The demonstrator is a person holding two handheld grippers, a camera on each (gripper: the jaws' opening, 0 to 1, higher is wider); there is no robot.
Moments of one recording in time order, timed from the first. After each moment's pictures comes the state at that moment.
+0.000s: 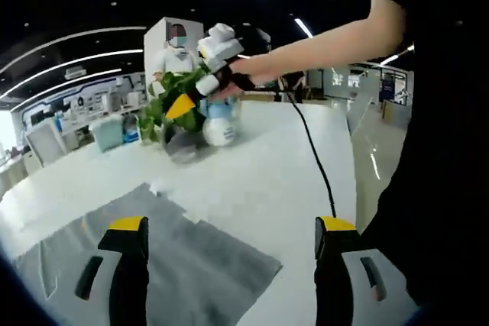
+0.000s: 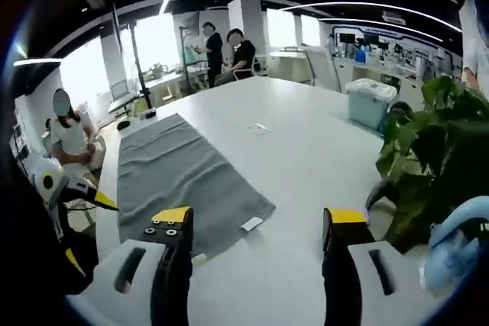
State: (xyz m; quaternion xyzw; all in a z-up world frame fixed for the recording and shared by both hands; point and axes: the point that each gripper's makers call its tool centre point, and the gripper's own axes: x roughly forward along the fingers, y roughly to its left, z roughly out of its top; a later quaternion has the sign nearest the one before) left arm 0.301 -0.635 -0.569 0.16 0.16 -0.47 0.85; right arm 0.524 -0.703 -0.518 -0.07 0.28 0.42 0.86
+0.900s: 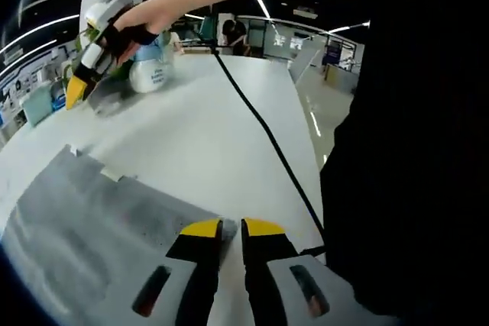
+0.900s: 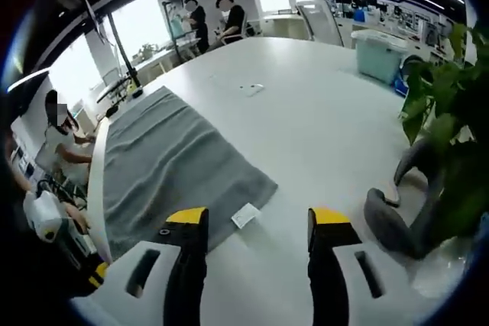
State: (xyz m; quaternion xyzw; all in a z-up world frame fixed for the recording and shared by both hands) left arm 0.263 -0.659 -0.647 0.17 0.27 -0.59 0.74; right arm 0.541 -0.697 -0.585 -0.07 0.38 0.40 0.83
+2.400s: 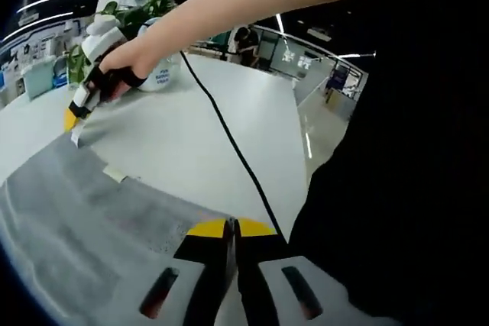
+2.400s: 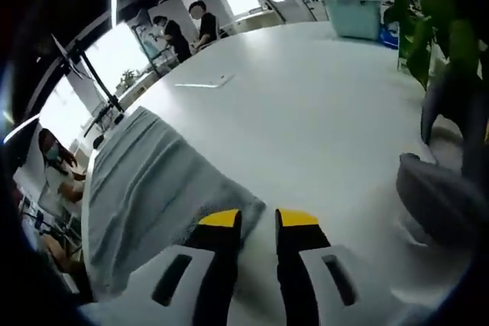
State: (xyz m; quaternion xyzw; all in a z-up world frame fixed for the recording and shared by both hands) left arm 0.260 -0.682 -0.615 0.08 0.31 -0.60 0.74; right arm 0.570 -0.683 -0.654 -0.01 0.41 0.36 0.84
